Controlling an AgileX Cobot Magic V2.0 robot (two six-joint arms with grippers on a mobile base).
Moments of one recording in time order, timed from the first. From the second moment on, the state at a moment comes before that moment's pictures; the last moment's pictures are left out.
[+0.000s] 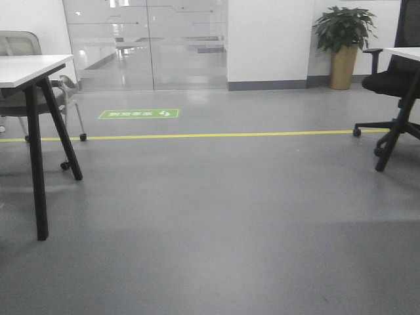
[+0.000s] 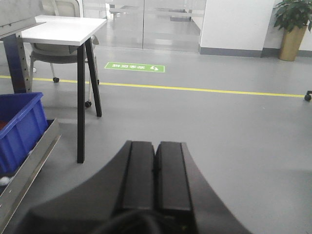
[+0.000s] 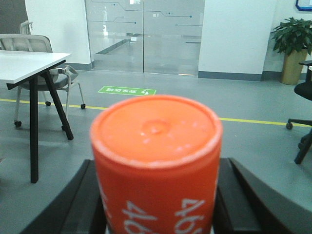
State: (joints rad) left arm -0.01 -0.01 0.03 -0.07 0.10 0.03; right arm 0.16 0.25 -0.46 -0.02 0.27 0.06
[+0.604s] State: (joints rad) left arm -0.01 -0.01 0.03 -0.07 0.10 0.03; right arm 0.16 0.25 -0.46 -0.02 0.27 0.06
